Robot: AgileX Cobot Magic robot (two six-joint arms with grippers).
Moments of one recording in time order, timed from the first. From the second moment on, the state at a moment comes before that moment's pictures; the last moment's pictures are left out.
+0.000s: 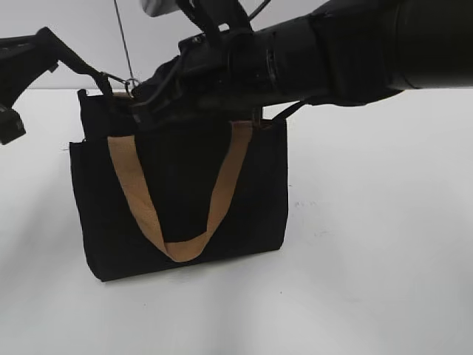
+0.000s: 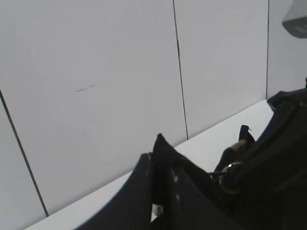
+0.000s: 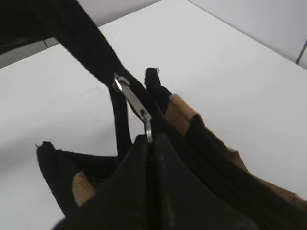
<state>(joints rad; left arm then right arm) -0.09 1.19 -0.44 0.75 -0.84 -0.29 0.67 1.77 -1.18 1.57 0.23 -1.60</state>
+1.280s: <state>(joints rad) -0.10 1.19 -0.43 0.63 -0.84 -0.19 0.56 1.76 -1.17 1.30 0.31 -1.30</state>
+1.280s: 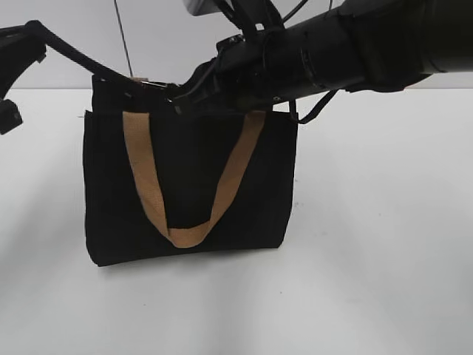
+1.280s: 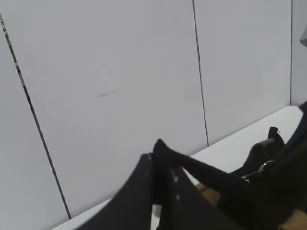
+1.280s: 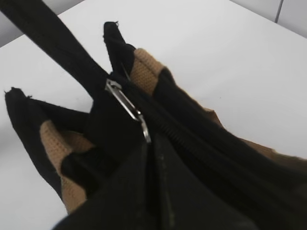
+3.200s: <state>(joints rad) -0.05 1.19 -0.43 0.64 -0.77 -0.19 0.29 1.71 -1.16 1.10 0.50 -1.05</state>
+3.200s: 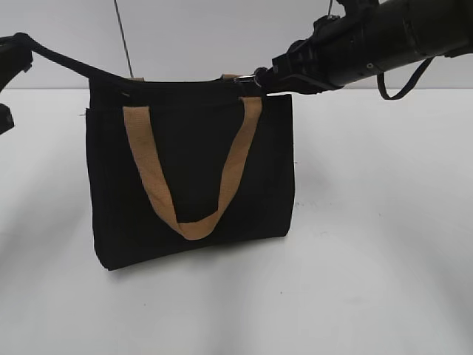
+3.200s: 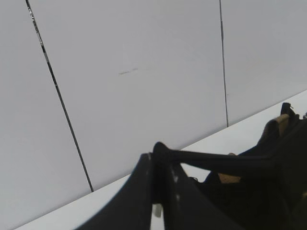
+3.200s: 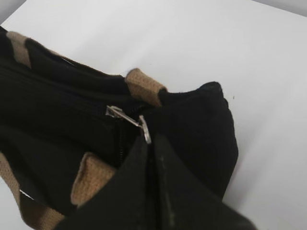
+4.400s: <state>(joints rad) -0.05 1.19 -0.43 0.76 -0.66 -0.33 0.28 1.52 -1.16 0.95 0.58 -1.07</state>
